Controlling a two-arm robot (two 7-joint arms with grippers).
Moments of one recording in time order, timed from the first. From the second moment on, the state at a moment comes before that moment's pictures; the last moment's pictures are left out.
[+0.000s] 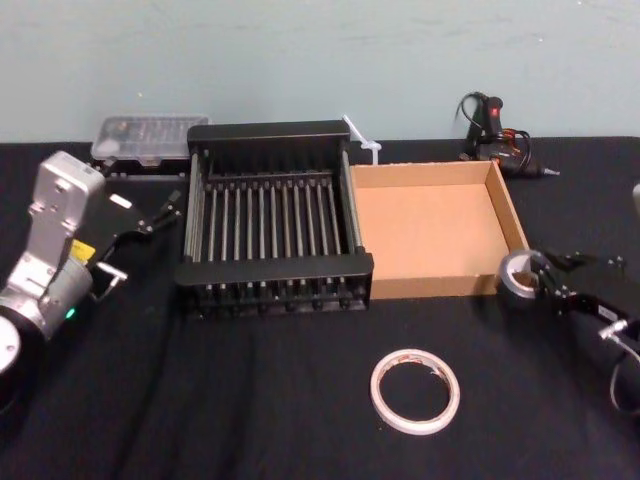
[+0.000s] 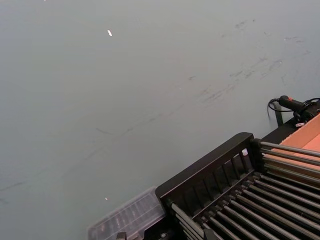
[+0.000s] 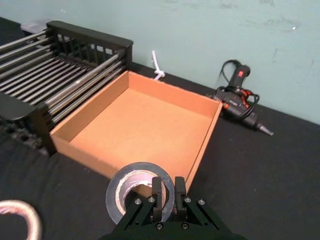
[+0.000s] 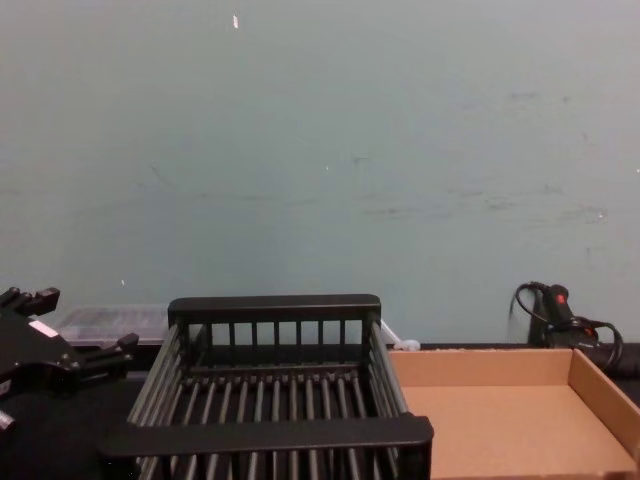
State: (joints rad) left arm -0.20 0.60 0.45 -1.41 -0.25 -0.12 0.03; right arm -0.08 0.59 -0.14 -1.74 0.36 0.32 0.29
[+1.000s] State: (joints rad) left arm -0.20 0.60 0.45 -1.41 -0.25 -0.12 0.03; right arm 0.19 0.44 -0.23 -1.47 0.25 0.30 0.31
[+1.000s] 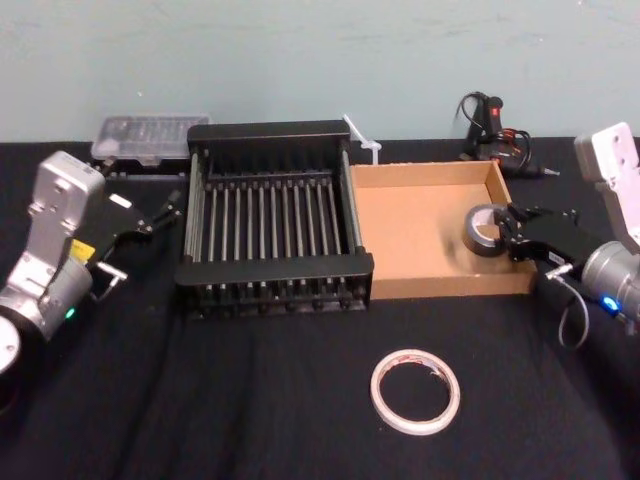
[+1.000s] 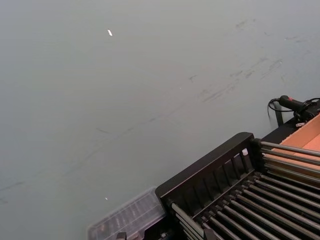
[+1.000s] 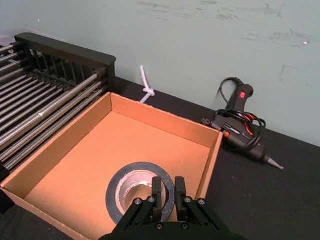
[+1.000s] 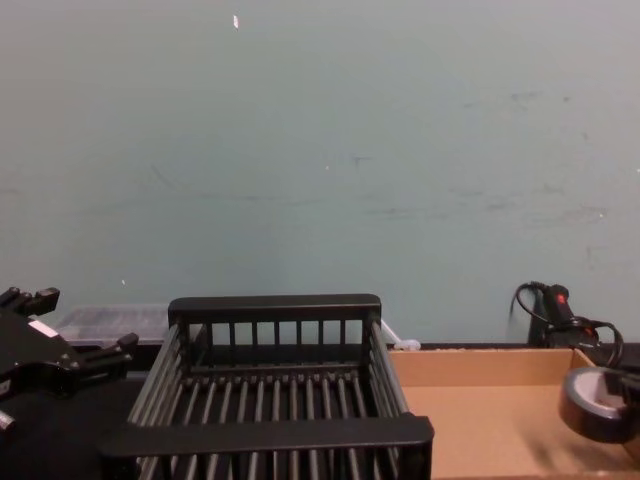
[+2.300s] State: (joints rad) left arm -0.20 0.60 0.45 -1.41 -0.25 -0.12 0.03; right arm 0.22 0.42 -0.24 -1.43 0.24 0.29 0.32
